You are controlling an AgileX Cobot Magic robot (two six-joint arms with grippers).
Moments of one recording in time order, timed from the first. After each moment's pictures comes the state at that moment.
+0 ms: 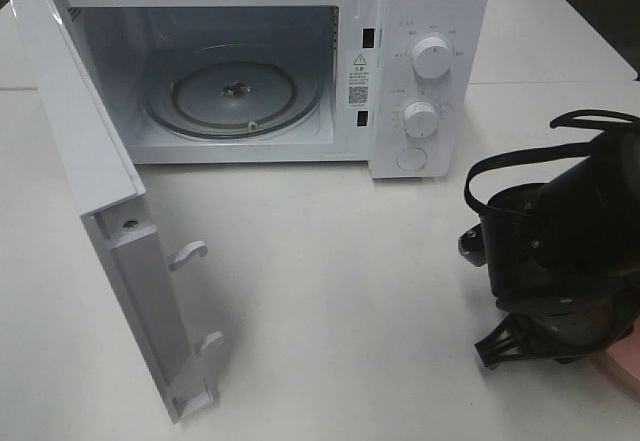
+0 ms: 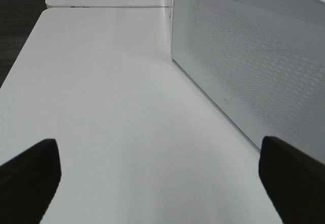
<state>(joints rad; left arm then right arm) 0.03 0.00 -0.52 -0.09 1.07 0.09 0.70 1.86 -0.65 -0.86 0.79 1.23</state>
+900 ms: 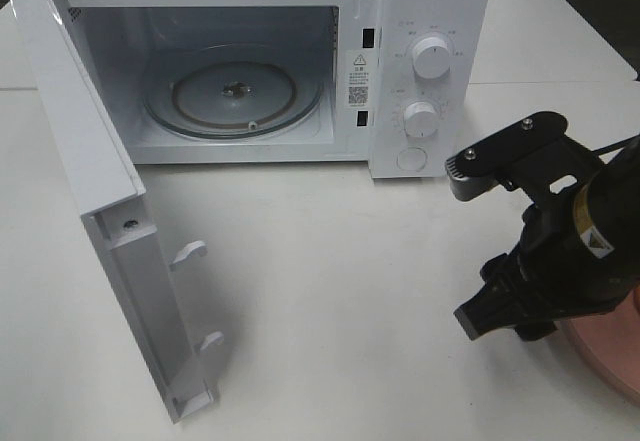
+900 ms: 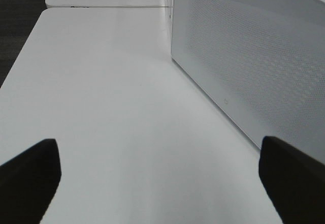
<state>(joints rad) 0.03 0.00 -0.52 -0.09 1.07 0.09 0.70 1.36 -0.64 -0.40 0.64 0.55</state>
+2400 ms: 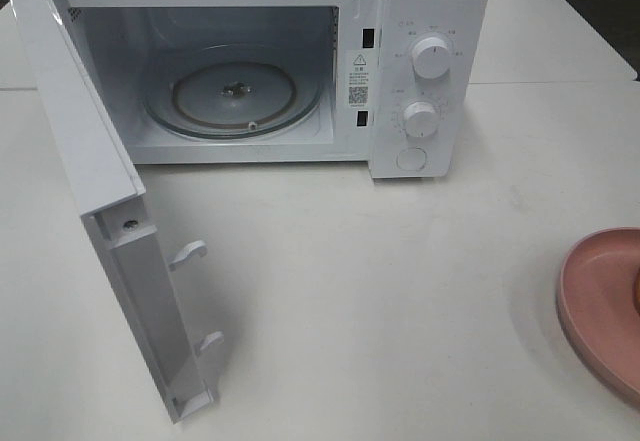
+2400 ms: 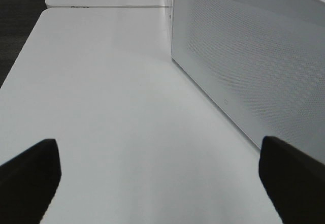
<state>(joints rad) 0.03 0.00 -0.52 -0.09 1.07 0.09 0.56 0.47 -0.64 -0.07 1.00 0.05</state>
